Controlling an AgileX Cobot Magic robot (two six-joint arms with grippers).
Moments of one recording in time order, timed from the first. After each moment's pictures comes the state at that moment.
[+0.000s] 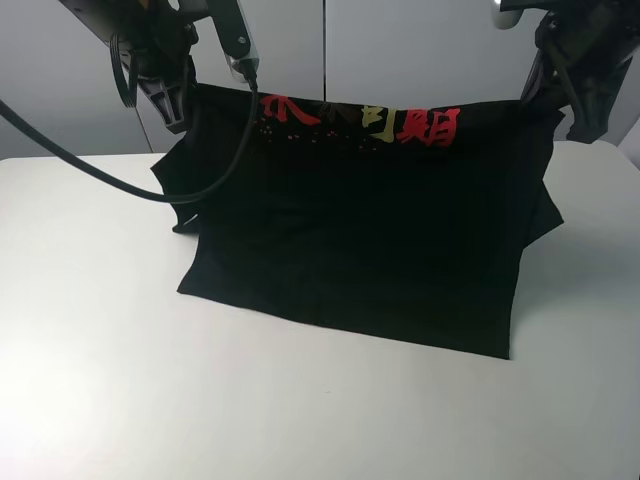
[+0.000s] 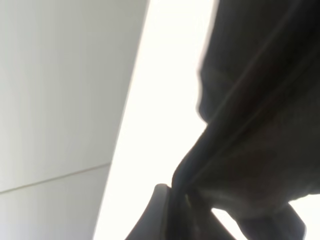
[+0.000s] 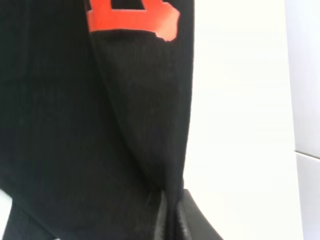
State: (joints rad) left arm -0.53 1.73 -1.43 0.41 0.68 0.51; right arm 0.23 1.49 -1.26 -0.05 0.97 -1.12
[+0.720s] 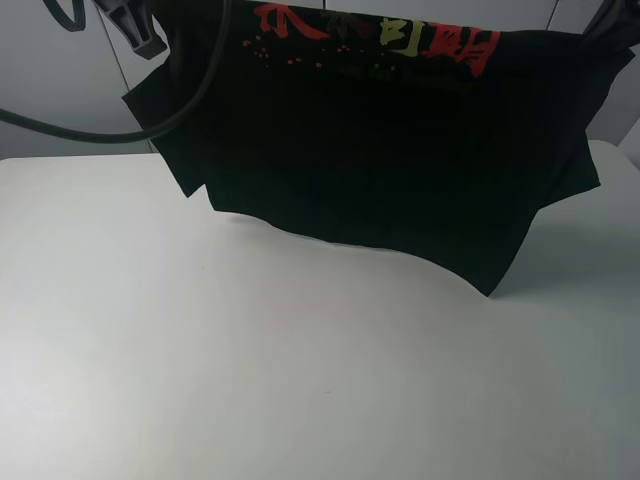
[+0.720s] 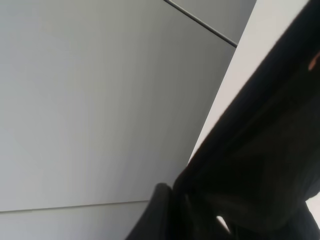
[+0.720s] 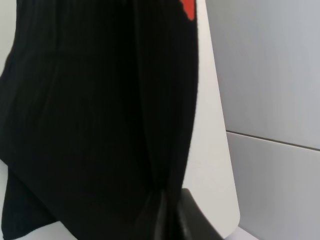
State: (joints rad) left arm -0.53 1.57 -1.43 0.40 0.63 0.49; right arm 0.23 1.32 -1.26 -0.11 1.01 -1.12
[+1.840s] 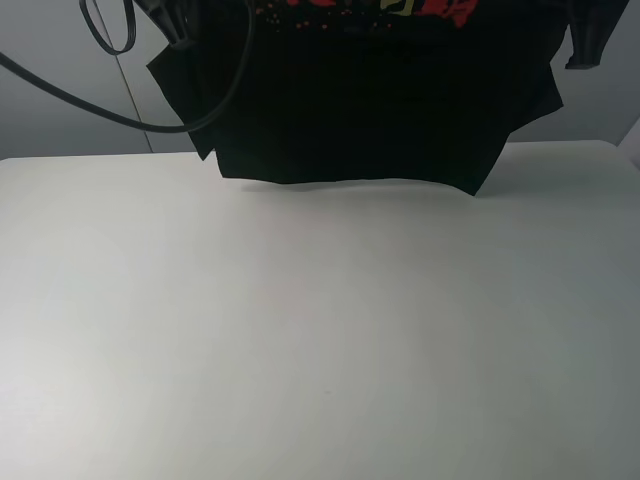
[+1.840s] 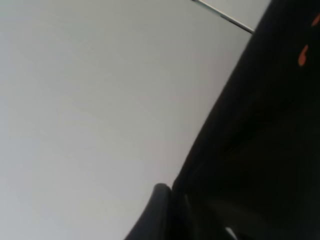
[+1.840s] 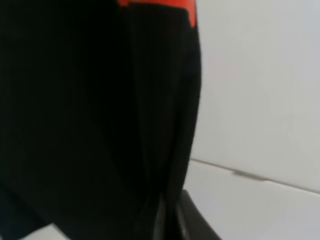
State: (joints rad) left arm -0.50 1.69 -1.43 0.89 0.36 0.08; right arm 0.23 1.53 -1.26 -0.53 0.54 -0.88
